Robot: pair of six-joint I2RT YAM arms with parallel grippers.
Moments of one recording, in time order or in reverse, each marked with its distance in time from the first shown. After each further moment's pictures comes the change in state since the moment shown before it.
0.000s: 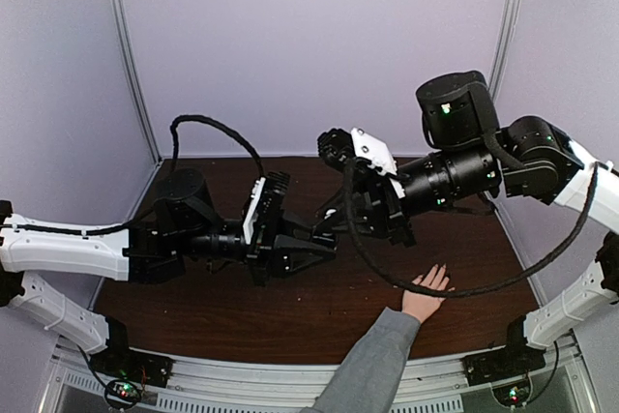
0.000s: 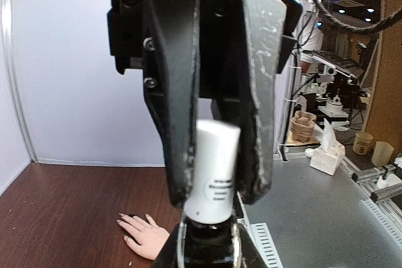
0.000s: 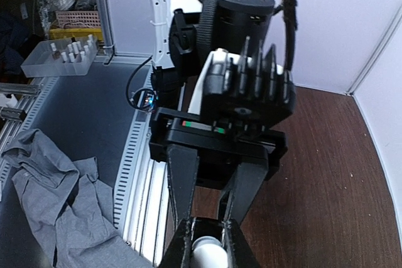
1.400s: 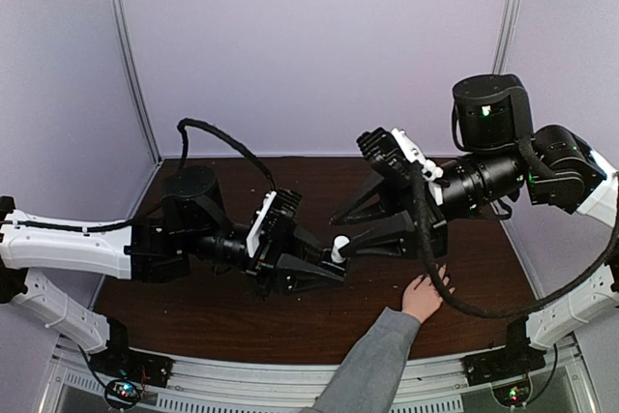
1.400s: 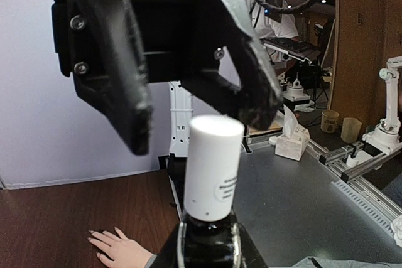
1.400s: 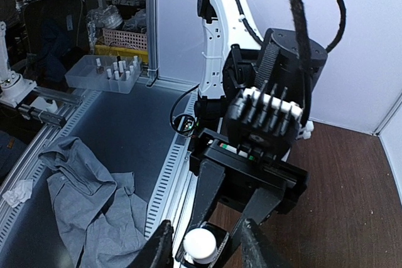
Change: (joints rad) left arm -0.059 0.024 0.063 -0.070 0.111 0.084; right arm 0.014 -0.103 -0.085 0.092 -0.131 0.014
